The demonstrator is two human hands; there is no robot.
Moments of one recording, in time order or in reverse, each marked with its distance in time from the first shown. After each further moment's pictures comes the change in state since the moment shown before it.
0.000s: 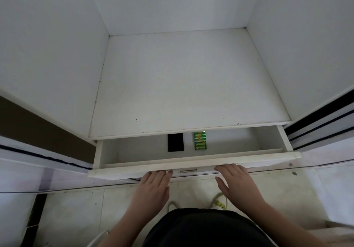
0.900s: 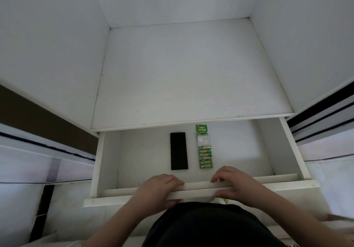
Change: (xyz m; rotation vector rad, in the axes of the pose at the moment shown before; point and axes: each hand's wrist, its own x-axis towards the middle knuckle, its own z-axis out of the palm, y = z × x) left_hand -0.002 0.007 -0.020 -0.357 -0.370 0.127; right_hand 0.000 0.002 -0.032 0.488 -0.575 -0.024
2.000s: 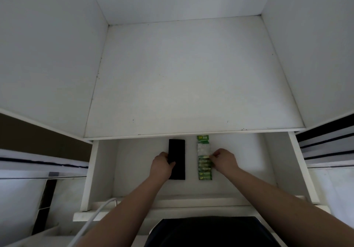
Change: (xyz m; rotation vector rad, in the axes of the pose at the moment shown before) left_hand 0.124 -0.065 0.038 -0.466 0.178 -0.912; right_hand 0.136 0.063 0.002 0.279 0.273 0.725
